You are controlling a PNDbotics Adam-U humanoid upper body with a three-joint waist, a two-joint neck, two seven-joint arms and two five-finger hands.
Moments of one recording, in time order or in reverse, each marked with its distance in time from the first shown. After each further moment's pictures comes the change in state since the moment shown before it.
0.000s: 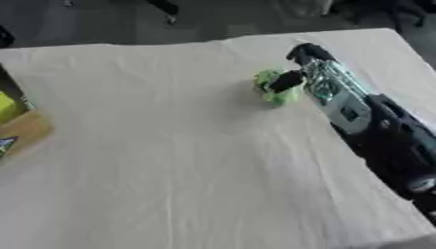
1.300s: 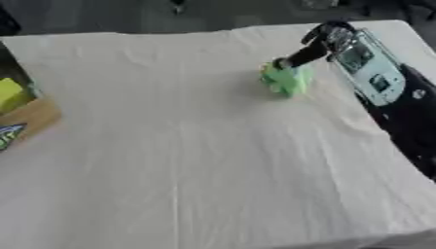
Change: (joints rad) left arm 0.003 0.002 0.000 0.018 0.001 0.004 0.000; right arm -0.054 -0.046 -0.035 0.063 -0.177 0.001 -0.004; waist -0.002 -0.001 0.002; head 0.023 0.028
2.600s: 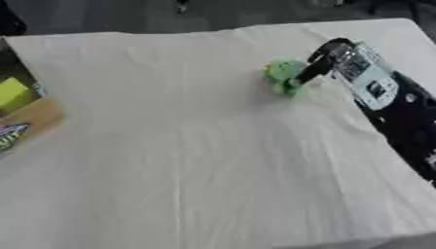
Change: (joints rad) left arm 0.000 0.000 0.000 0.006 0.008 -0.001 0.000; right arm -0.002 0.020 -0.007 0.156 -0.003 -0.034 0.033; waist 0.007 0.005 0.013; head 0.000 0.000
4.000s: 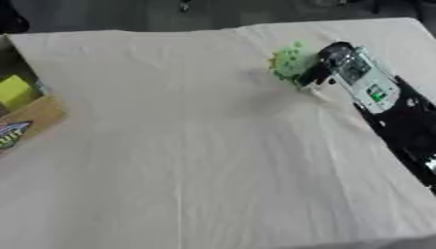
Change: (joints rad) left arm -0.001 -0.001 0.000 0.000 0.009 0.005 0.006; right arm 0.026 0.002 -0.015 -0.074 -0.093 0.038 -0.126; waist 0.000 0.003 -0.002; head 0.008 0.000
